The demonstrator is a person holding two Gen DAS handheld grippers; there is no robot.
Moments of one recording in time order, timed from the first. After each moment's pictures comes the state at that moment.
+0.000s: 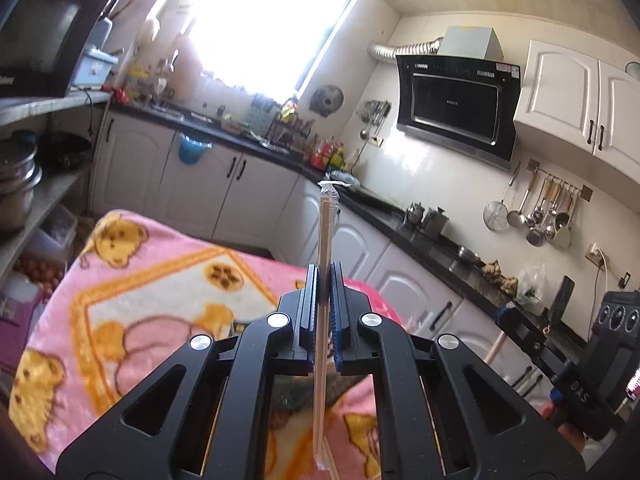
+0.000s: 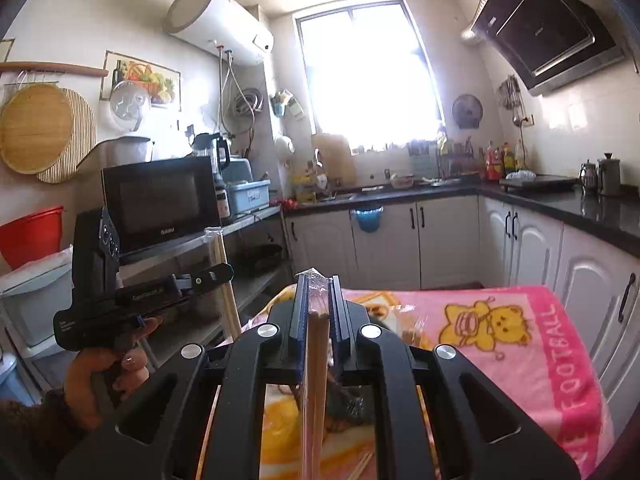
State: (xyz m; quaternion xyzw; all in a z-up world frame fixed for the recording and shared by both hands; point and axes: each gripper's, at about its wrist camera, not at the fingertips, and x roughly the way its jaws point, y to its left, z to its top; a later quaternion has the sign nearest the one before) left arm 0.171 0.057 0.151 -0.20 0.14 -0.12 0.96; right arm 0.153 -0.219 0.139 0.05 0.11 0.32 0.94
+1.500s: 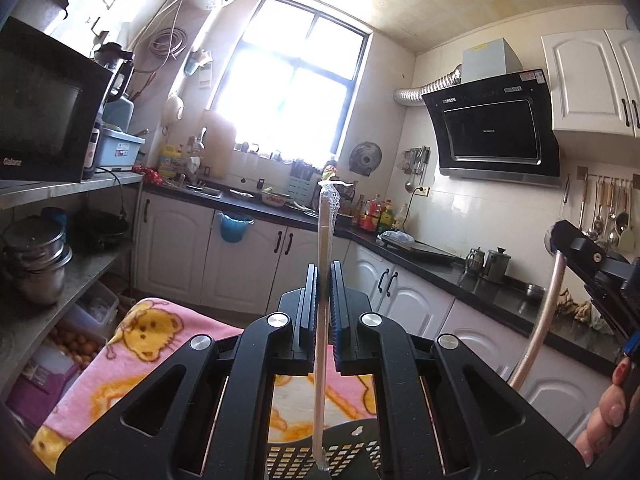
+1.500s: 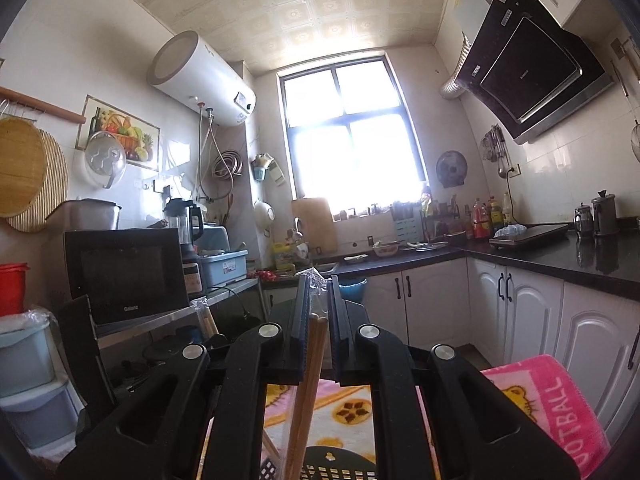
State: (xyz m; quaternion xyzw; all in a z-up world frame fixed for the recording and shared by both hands) left arm 0.243 0.036 0.166 -0.13 0.03 0.00 0.99; right arm 0.237 -0.191 0.182 0.08 0.00 0.28 0.96
